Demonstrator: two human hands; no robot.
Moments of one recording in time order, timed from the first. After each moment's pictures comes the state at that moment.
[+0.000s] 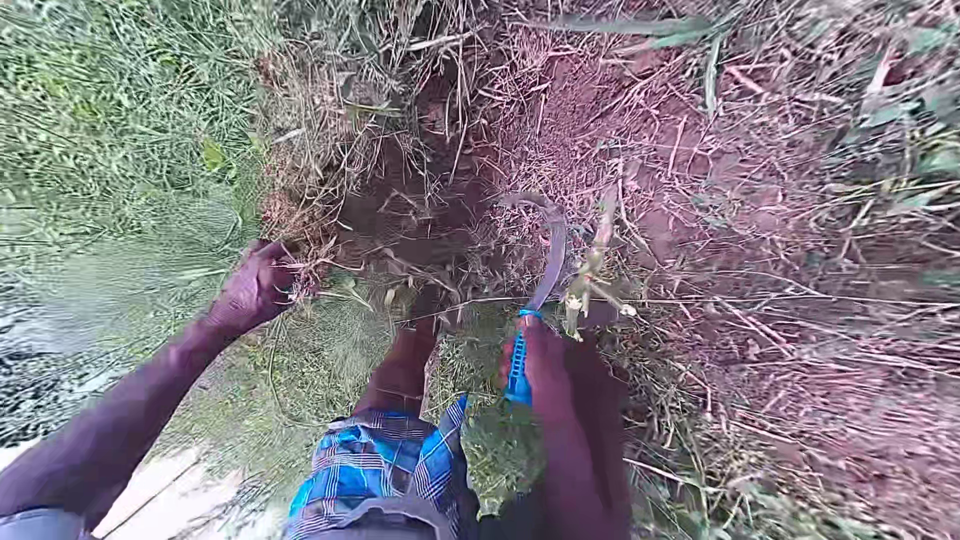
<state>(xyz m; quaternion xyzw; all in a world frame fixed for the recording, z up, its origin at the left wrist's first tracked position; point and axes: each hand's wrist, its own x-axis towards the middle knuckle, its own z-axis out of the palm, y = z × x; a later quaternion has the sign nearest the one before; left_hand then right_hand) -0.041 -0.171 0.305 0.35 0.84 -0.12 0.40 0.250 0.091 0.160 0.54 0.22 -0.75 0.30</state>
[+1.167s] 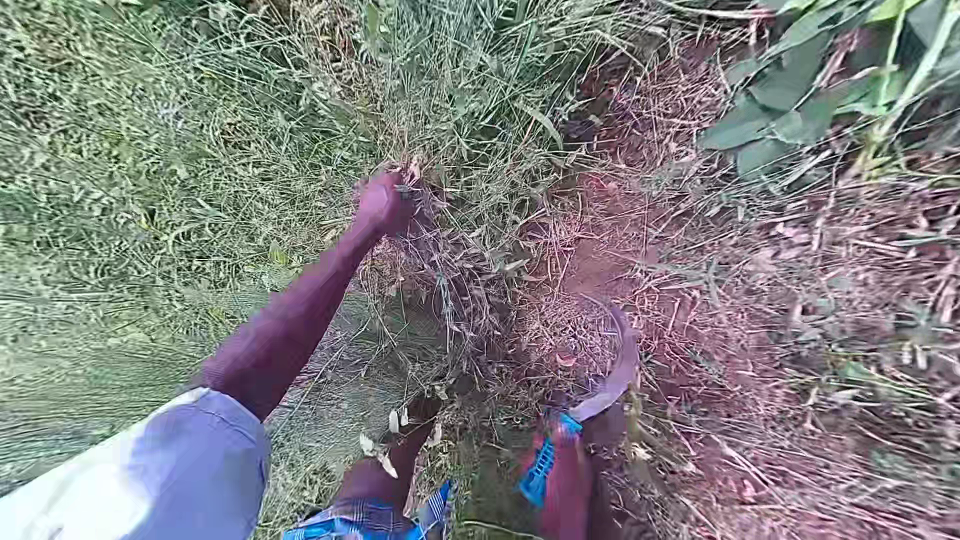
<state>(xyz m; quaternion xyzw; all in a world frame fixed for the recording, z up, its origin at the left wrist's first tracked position) -0.269 -0.058 0.173 0.12 0.94 -0.08 0.30 0.185 0.037 0.177 0.62 0.31 -0.71 0.11</state>
